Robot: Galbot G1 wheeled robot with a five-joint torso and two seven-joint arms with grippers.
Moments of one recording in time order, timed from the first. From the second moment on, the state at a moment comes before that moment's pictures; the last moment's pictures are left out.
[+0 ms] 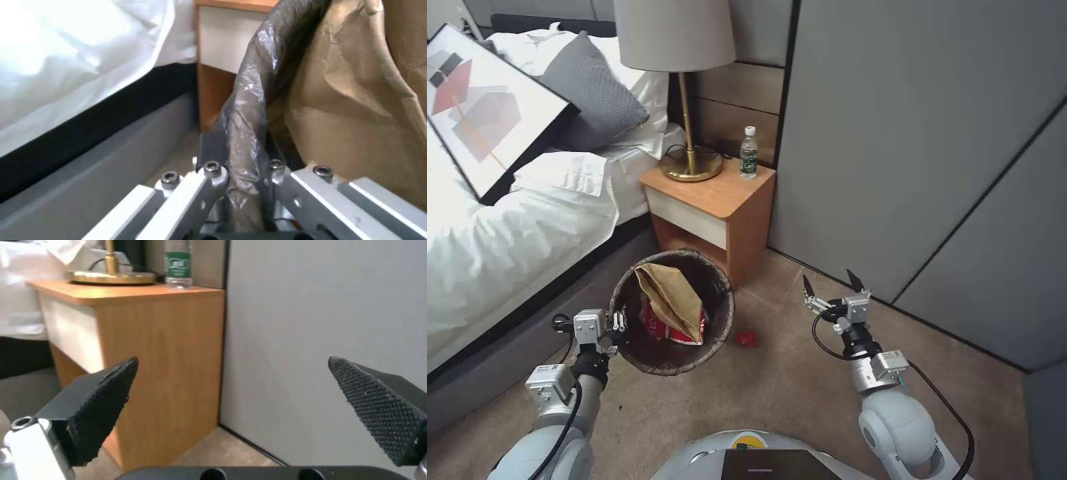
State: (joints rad) left arm 1.86 -1.48 -0.73 -2.46 -0.24 0.30 -0.01; right arm -1.64 1.21 0.42 2.19 0.18 0.07 0.16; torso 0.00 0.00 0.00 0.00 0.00
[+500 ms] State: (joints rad) left arm 1.86 -1.47 -0.73 -2.46 -0.24 0.29 -0.02; right arm -1.63 1.21 0.42 2.18 0.18 0.07 0.16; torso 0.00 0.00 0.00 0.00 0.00
